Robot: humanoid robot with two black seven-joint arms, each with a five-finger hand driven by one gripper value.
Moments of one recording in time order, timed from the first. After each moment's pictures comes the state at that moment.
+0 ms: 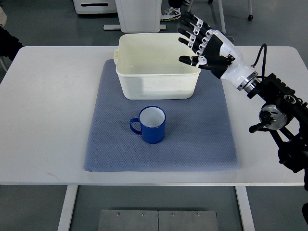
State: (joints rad) left arm 0.00 0.00 -0.59 -0.14 0.35 -0.04 -0.01; right arm 0.66 -0.17 1.02 1.17 -0.76 0.40 0.18
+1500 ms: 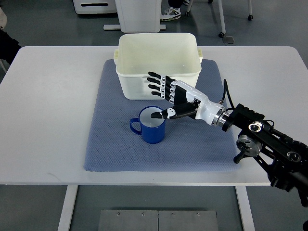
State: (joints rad) left arm 0.00 0.00 -0.59 -0.14 0.35 -0.04 -0.01; right arm 0.63 -0.16 0.74 1.11 -0.81 0.35 0.21
